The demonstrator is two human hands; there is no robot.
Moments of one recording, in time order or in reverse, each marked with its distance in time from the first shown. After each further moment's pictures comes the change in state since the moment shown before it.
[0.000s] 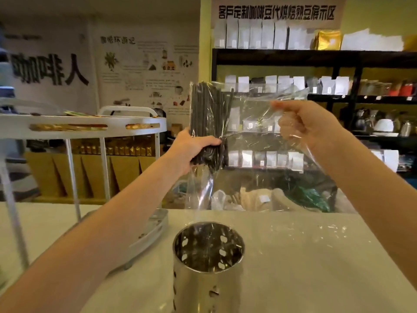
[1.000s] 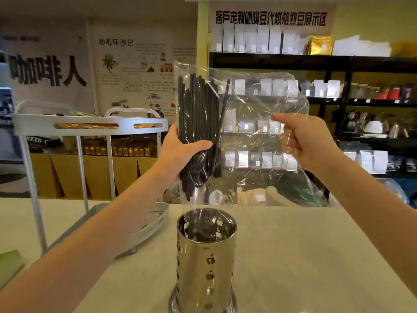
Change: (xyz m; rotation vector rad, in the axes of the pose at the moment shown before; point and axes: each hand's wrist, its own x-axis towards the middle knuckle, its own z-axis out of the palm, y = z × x) left_hand -0.064 0.000 -0.011 0.159 0.087 0.290; right_hand -0.054 0.007 -0.012 -0.144 0.070 -0.175
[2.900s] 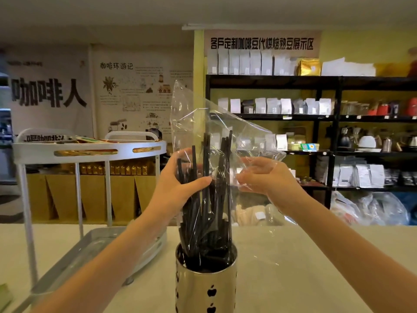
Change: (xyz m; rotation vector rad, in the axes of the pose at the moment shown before) left_hand -0.030 -0.005 -0.006 0.044 -0.089 0.195; right_hand -0.016 0.038 0.024 -0.094 -0.284 -0.026
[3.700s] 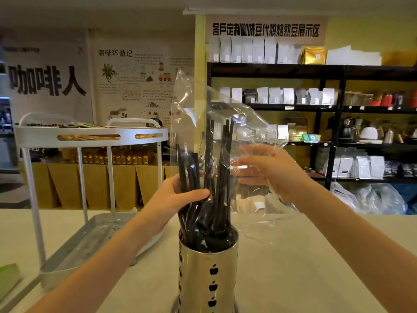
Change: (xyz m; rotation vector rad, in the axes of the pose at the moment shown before) left_hand -0.027 -0.018 -0.009 -0.085 -0.183 -0.274; right_hand -0.007 -0.011 0.006 0.090 -0.051 0.111
